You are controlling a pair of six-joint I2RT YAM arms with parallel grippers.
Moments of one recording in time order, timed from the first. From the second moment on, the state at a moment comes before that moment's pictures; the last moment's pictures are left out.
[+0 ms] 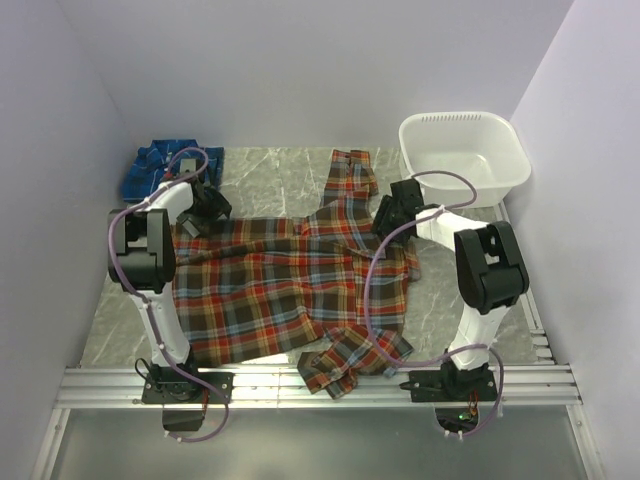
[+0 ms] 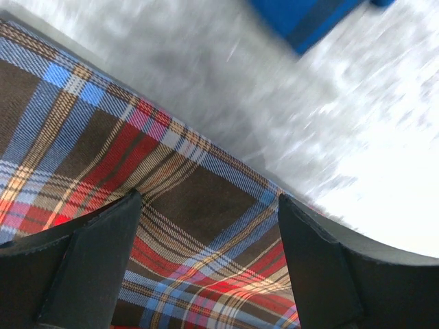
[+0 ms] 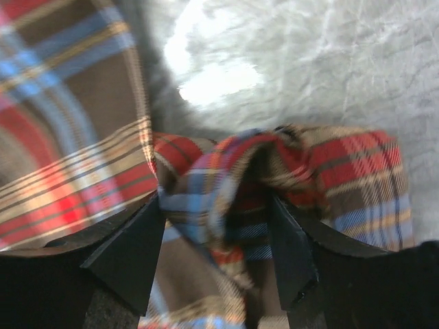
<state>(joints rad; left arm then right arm) 0.01 2.00 1.41 -0.58 -0.09 -0.75 0.26 1.82 1.10 -0.21 0.04 0.61</state>
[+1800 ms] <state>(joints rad) -0.44 2.01 1.43 -0.51 -0.10 -0.65 1.18 1.83 1.16 -0.45 -0.11 0.10</state>
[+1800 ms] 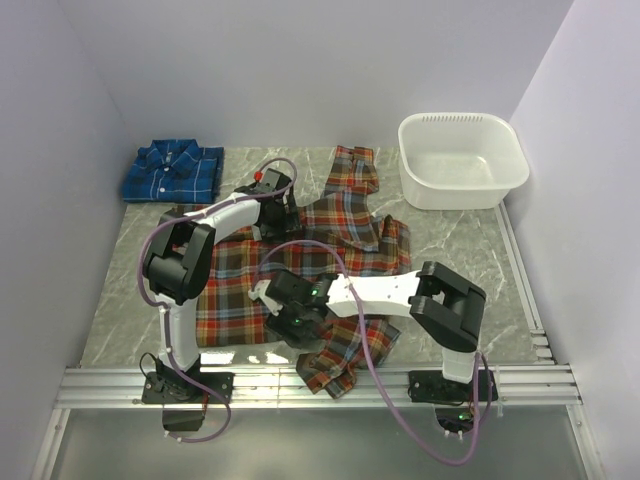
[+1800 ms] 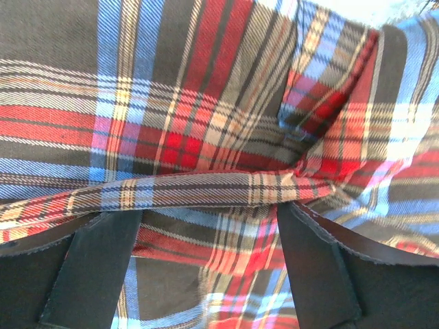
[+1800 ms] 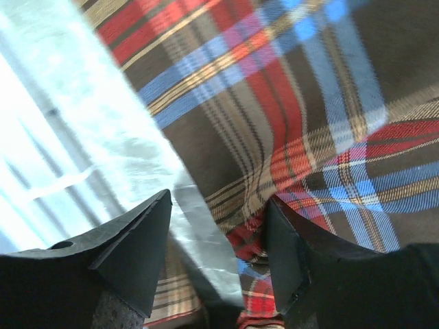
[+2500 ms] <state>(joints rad) -0.41 1.94 1.45 -0.56 -0.11 -0.68 1.00 1.57 1.19 -0.54 -0.11 0.04</state>
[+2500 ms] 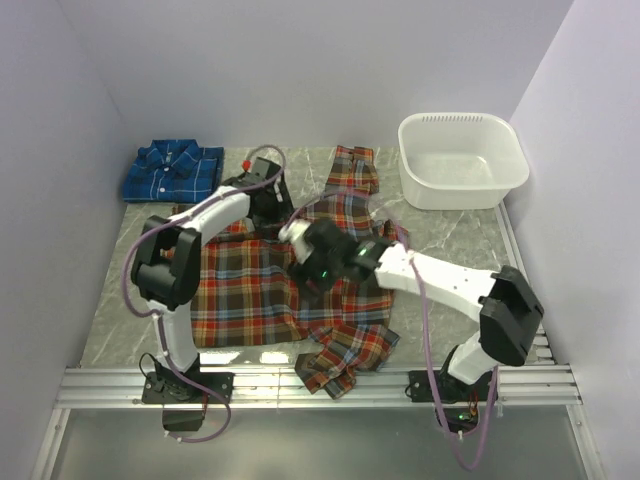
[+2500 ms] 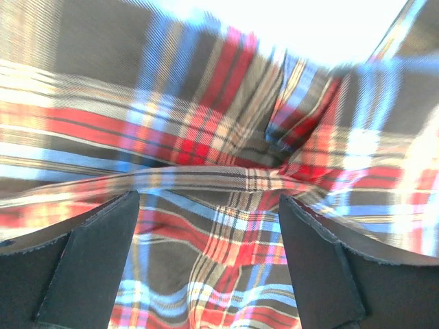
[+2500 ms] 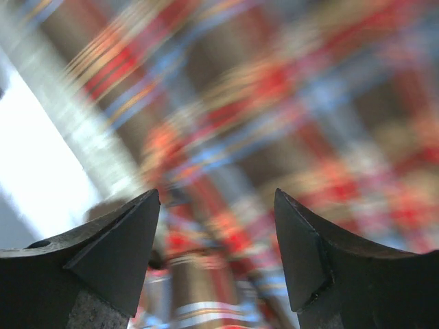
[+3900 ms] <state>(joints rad) 0.16 1.39 0.75 -0.78 -0.10 -0.88 0.32 1.52 0.79 -0.29 -0.05 0.71</state>
